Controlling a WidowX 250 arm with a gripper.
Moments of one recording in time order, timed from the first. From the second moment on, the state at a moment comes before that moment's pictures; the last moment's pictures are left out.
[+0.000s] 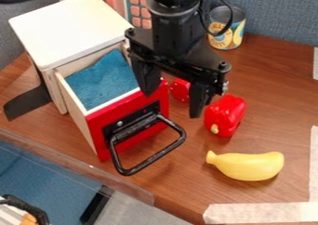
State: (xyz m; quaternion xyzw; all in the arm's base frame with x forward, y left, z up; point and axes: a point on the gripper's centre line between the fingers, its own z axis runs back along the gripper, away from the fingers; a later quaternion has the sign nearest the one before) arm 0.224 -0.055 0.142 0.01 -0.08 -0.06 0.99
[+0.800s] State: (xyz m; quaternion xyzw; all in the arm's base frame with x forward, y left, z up) arm 0.208 -0.064 0.118 0.01 -0.12 0.07 0.99
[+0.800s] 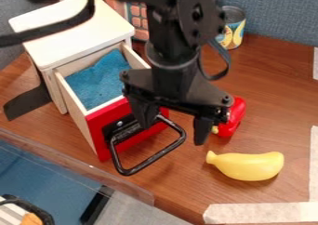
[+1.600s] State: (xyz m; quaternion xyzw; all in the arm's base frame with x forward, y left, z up) arm 0.194 -0.078 0.059 -0.07 -0.11 0.28 0.95
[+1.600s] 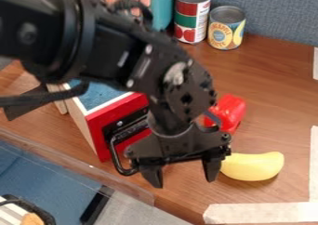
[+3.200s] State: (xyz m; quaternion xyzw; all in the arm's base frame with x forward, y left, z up) arm 0.205 -0.054 0.036 -0.02 -0.14 0.45 0.88
